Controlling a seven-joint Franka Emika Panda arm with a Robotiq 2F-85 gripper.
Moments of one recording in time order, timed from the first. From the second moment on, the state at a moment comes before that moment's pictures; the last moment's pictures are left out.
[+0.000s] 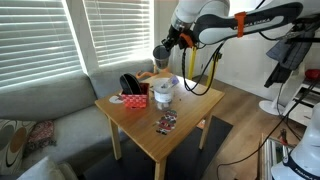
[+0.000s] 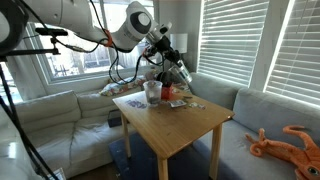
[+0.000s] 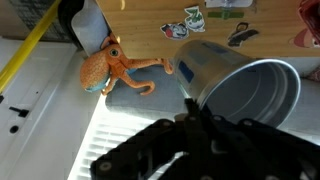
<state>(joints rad) 0.03 0.00 0.03 -1.77 -0.59 2.28 0.67</state>
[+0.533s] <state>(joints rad) -0.09 -0.05 -0.08 -1.86 -0.24 2.27 0.56</state>
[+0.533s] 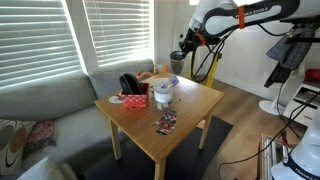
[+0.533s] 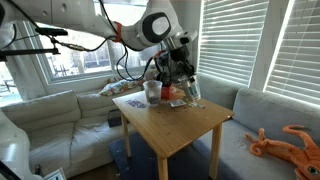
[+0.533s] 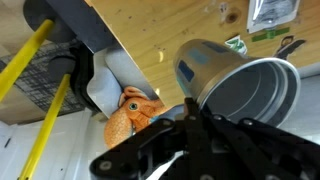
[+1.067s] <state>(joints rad) -0.11 -0.04 -0.12 -1.86 0.02 2.21 0.45</state>
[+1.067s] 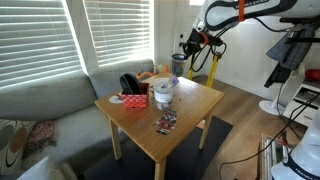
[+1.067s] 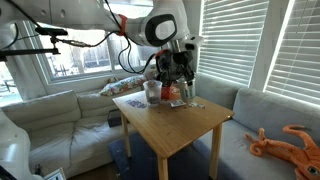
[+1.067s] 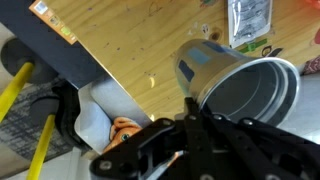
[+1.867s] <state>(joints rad) -0.20 0.01 -0.20 -1.88 0.03 2.12 0.62</state>
